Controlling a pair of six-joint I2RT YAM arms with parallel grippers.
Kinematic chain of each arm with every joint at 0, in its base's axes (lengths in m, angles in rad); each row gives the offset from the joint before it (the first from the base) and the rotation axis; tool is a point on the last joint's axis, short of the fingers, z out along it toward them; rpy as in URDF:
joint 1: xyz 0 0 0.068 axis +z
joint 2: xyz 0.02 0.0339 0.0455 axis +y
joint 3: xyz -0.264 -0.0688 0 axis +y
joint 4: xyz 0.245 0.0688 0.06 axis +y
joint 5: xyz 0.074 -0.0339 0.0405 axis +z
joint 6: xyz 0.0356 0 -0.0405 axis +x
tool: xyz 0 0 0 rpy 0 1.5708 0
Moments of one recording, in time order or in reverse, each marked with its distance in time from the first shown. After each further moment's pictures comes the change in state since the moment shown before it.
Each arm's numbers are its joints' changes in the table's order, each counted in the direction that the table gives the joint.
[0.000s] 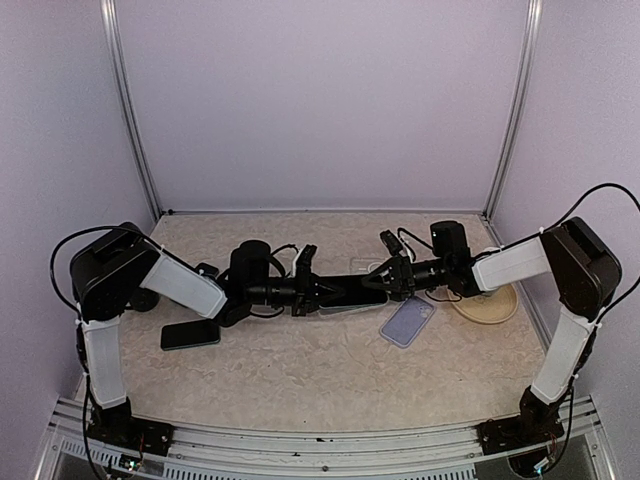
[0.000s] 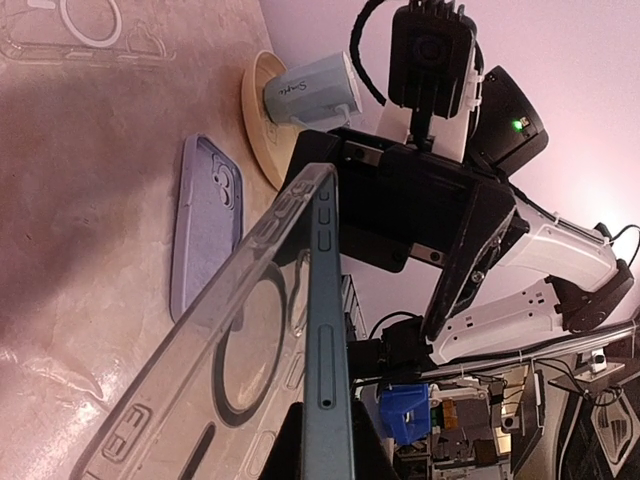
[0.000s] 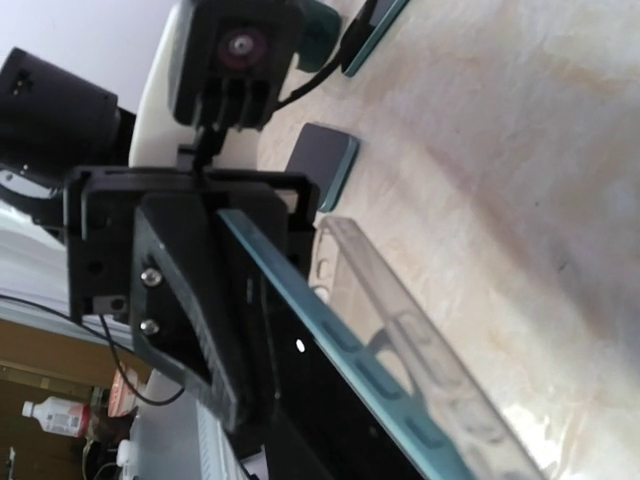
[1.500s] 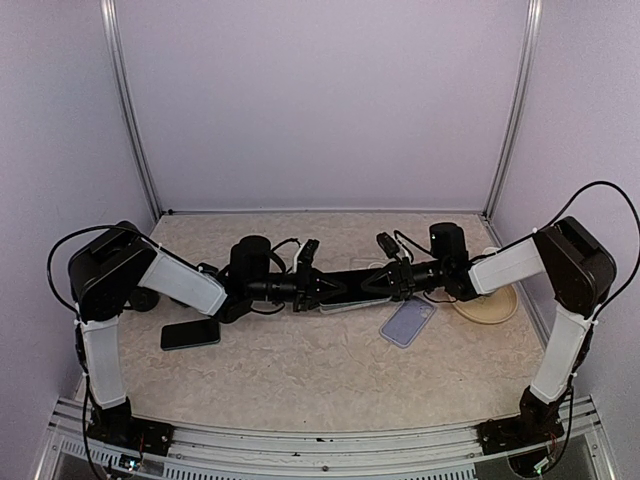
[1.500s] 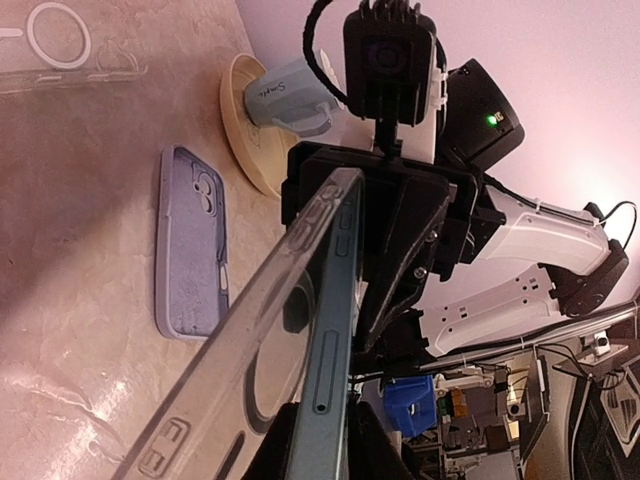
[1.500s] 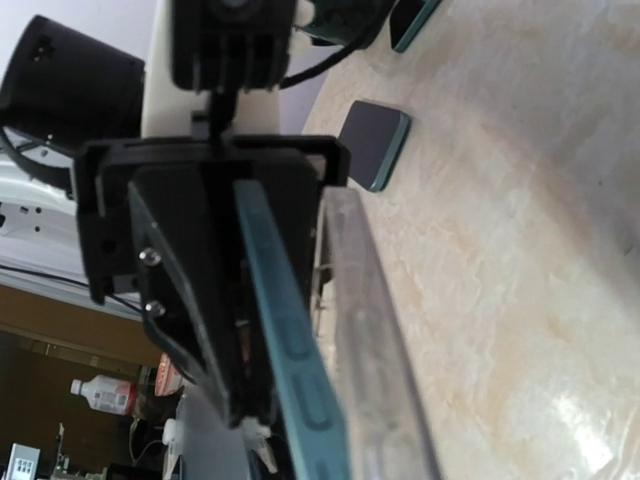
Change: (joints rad) left arm 0.002 -0.013 -0.024 0.019 -0.026 0.047; right arm 0.016 0.034 0.013 -0.119 0.084 0.104
